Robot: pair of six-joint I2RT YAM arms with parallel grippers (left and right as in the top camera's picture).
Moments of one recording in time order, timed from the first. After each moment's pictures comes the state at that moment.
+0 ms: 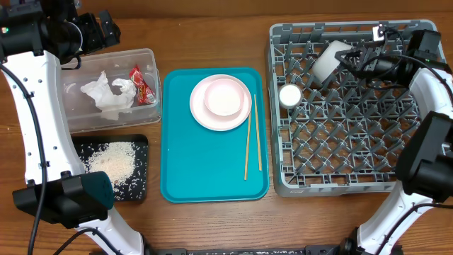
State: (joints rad) left arm 0.23 1.93 2.24 -1.25 0.26 -0.15; right arm -0.34 2.10 1.60 -0.55 -1.29 0.14
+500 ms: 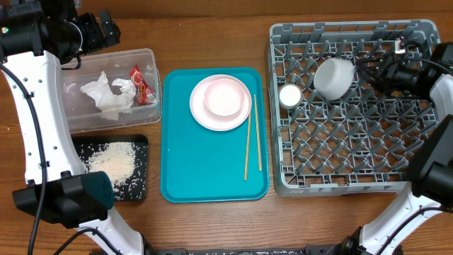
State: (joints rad) left arm 0.23 1.93 2.24 -1.25 0.26 -0.15; right arm -0.46 2.09 1.60 -0.71 -1.18 0.11
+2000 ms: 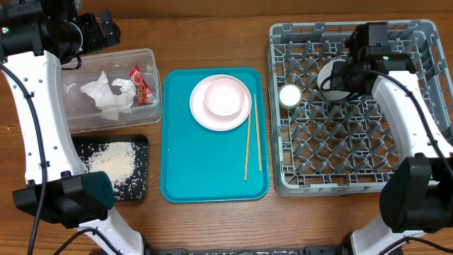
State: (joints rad) left arm 0.23 1.93 2.24 -1.25 0.26 -0.15; right arm -0.01 1.81 1.52 -0.83 0.04 0.12
